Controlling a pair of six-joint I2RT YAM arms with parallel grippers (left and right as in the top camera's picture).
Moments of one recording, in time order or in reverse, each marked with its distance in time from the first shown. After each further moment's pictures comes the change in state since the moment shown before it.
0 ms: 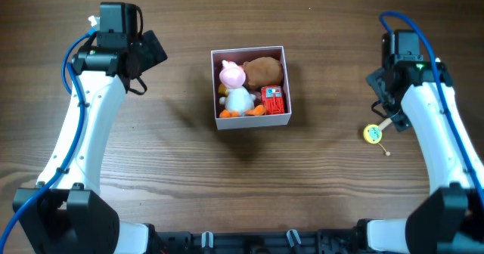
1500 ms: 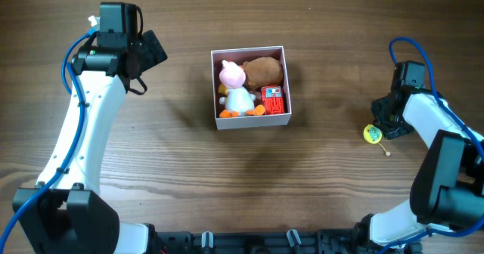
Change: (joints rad) left arm 0.000 0.000 0.000 0.000 0.000 0.000; right arm -0.189 0.190 -0.286 0.436 -0.208 -0.056
